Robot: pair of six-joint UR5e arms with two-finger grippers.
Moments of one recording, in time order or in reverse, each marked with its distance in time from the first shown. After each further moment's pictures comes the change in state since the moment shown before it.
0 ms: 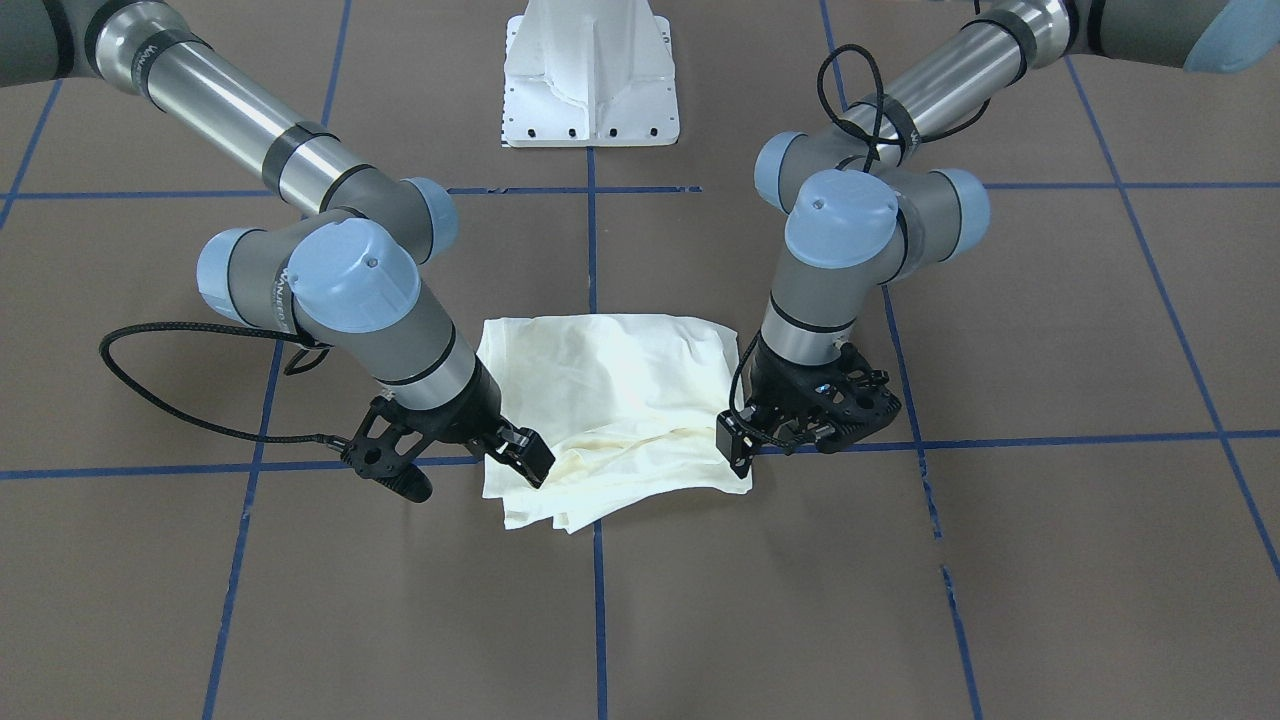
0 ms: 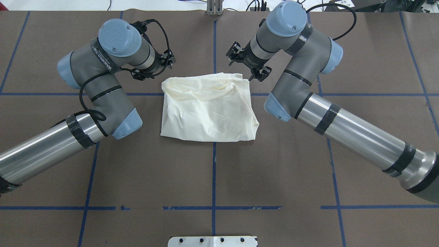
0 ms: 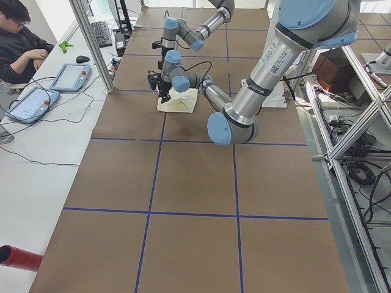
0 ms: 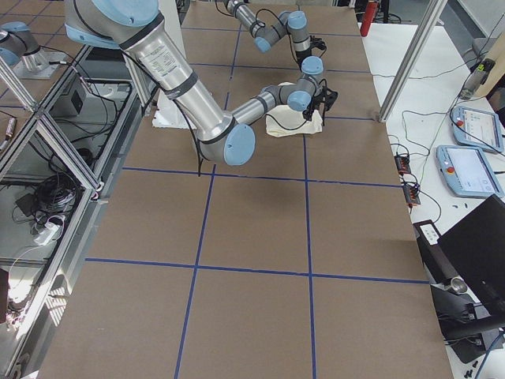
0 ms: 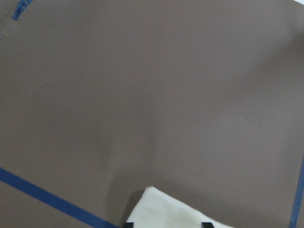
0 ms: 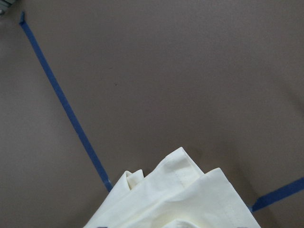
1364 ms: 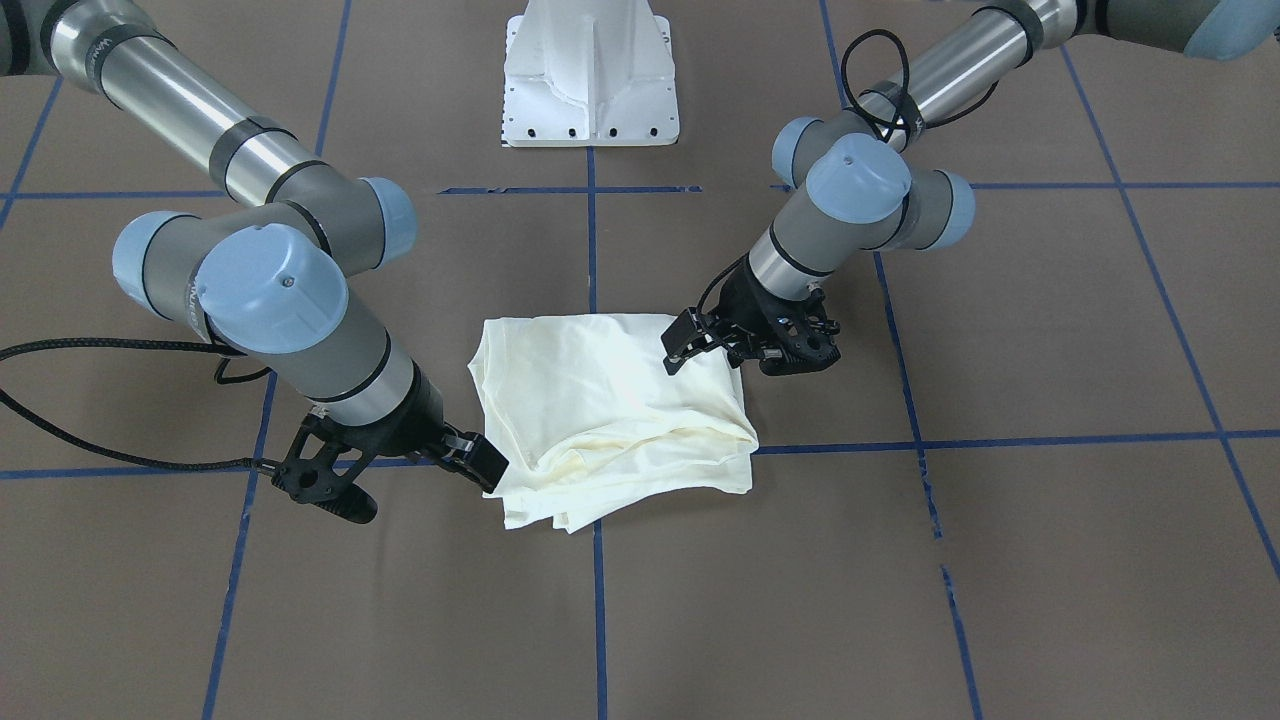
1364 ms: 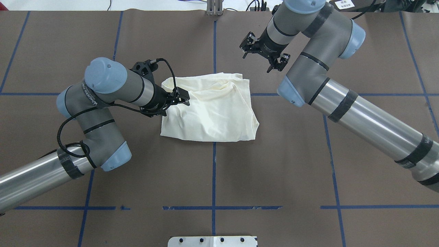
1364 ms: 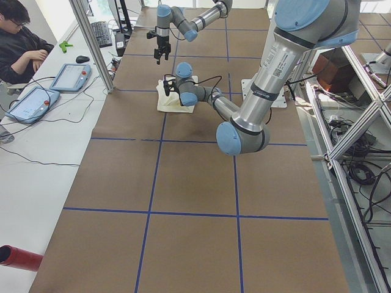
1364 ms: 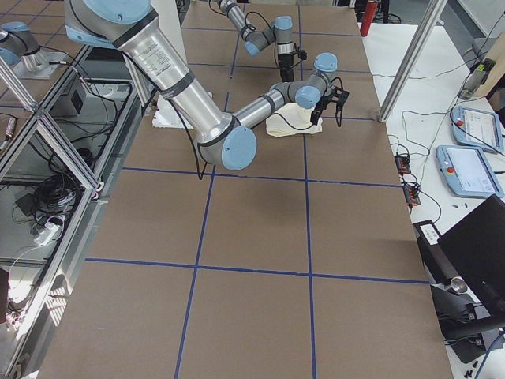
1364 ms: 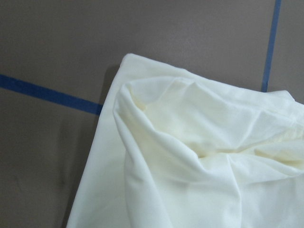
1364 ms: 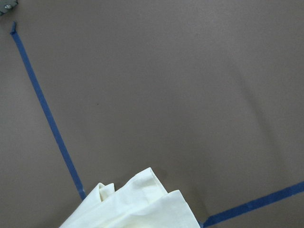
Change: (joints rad) left arm 0.111 0.132 -0.074 -0.309 -0.203 -0.010; right arm 0.074 -0.026 0.061 -0.147 0.084 -0.190
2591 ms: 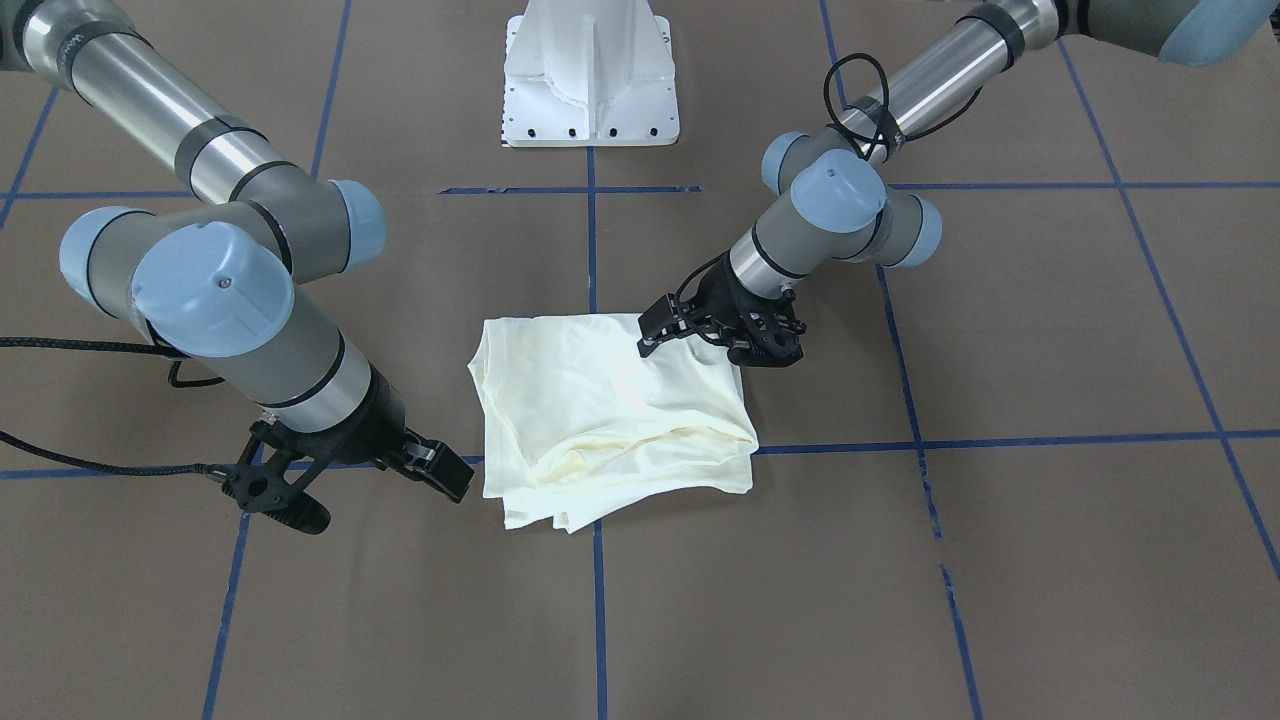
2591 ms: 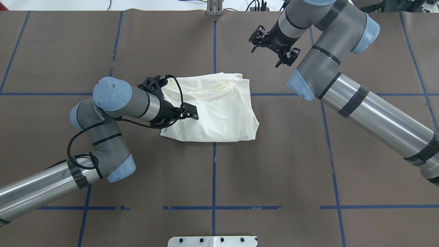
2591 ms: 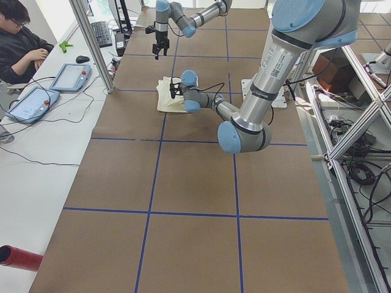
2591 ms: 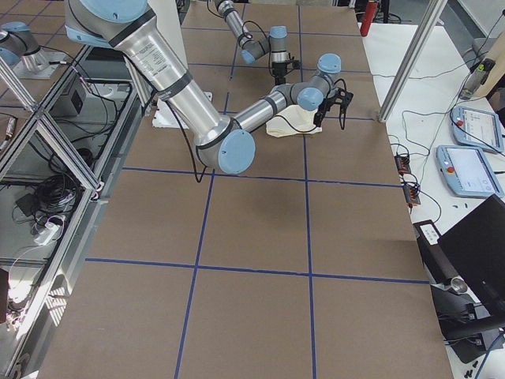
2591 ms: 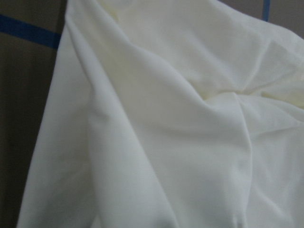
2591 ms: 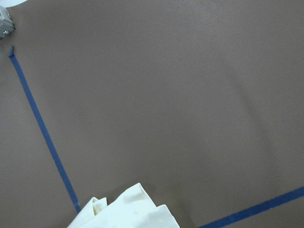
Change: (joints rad) left arm 0.062 0.007 0.064 -0.189 -0.018 0.006; right arm 0.038 -0.027 0.024 -0.004 0.019 -0.007
